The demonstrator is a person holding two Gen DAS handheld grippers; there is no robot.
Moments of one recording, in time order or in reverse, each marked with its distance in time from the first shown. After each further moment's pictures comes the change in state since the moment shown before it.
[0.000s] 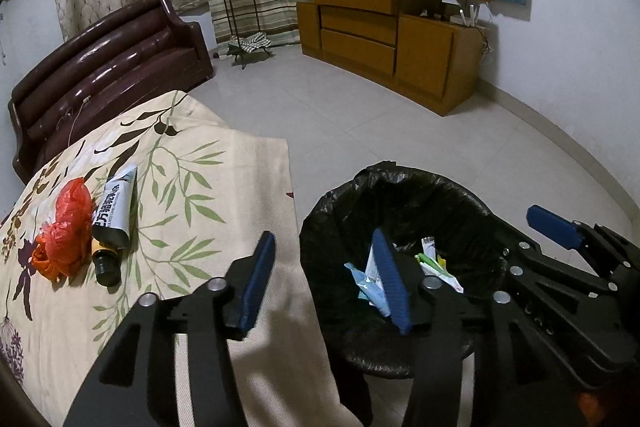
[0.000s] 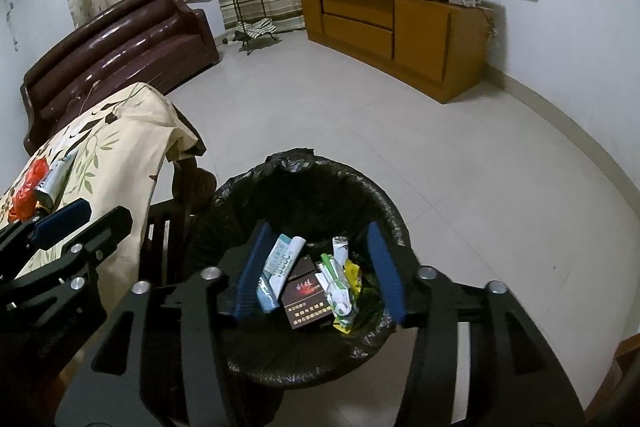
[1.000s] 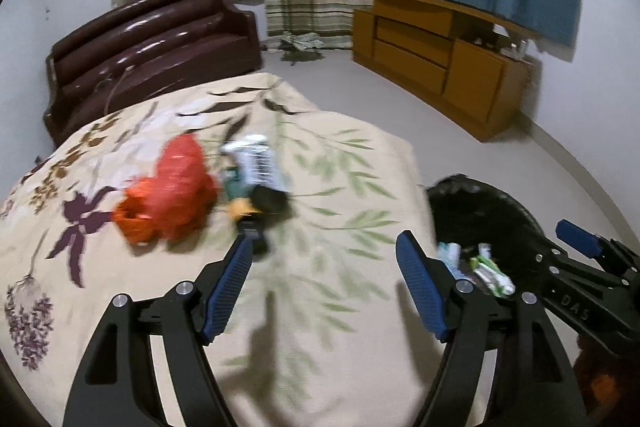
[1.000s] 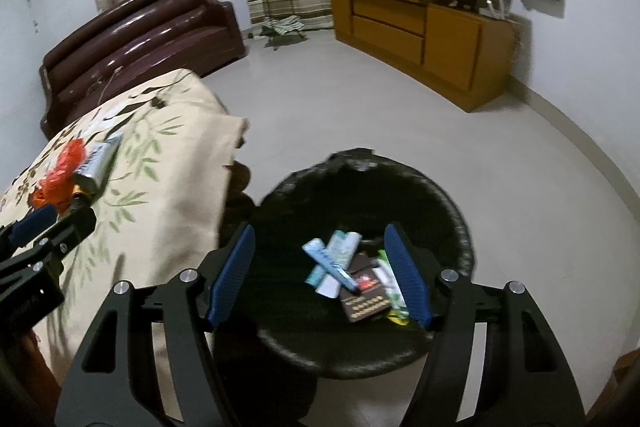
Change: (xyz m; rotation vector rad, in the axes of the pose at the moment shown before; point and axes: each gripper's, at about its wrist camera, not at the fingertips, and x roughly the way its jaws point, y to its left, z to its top) left arm -0.038 0.108 -0.021 -0.168 -0.025 0.104; right arm -0.013 0.070 -0.004 -0.077 0.007 0.065
